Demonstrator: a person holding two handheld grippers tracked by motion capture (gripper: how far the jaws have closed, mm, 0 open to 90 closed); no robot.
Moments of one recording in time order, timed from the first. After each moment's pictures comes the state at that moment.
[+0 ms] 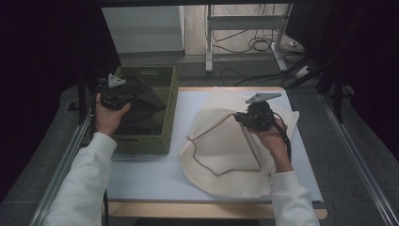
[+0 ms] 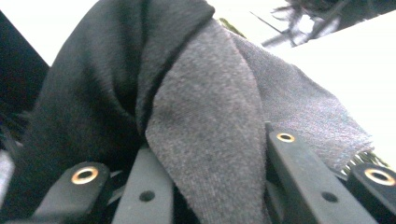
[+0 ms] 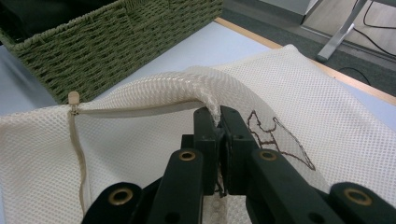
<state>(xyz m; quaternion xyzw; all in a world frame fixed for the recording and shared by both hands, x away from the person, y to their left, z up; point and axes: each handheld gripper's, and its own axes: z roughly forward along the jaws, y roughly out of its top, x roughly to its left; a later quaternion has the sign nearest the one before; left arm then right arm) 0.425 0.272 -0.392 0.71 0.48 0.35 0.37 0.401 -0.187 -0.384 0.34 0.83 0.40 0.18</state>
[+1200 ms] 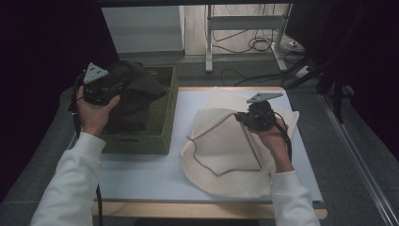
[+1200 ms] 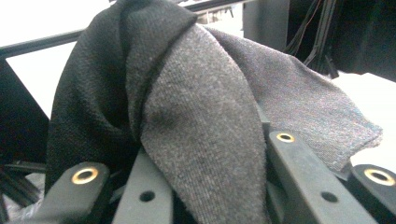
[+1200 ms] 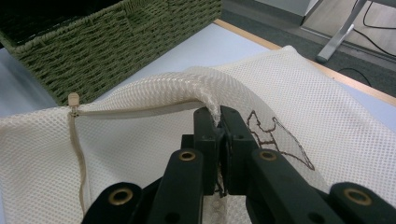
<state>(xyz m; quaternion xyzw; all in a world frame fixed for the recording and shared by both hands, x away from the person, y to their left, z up) 0.381 0.276 -0.332 0.68 0.43 0.36 0.47 0.401 -0.189 -0.383 0.34 0.83 0.40 0.18</state>
